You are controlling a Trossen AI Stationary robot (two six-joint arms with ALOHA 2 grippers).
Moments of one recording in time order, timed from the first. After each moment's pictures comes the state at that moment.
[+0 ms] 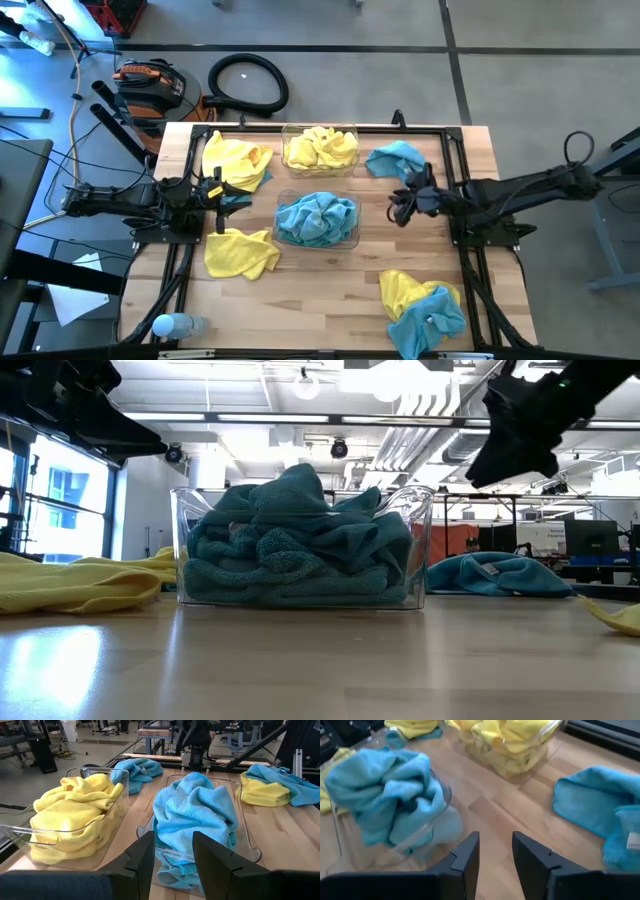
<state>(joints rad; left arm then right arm) -0.06 0.22 0.25 -0.26 -0.25 -0.05 0.13 0.87 0.60 -0.50 0.50 0.73</state>
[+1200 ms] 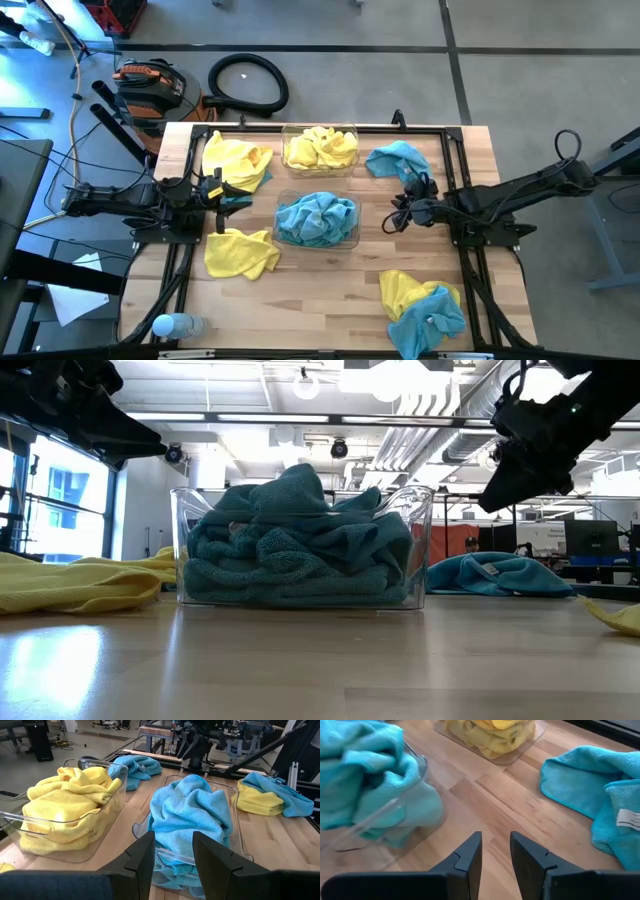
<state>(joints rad) -0.06 0.22 0.25 -0.27 -0.25 -0.15 0.20 0.92 0.53 -0.49 0.60 0.80</state>
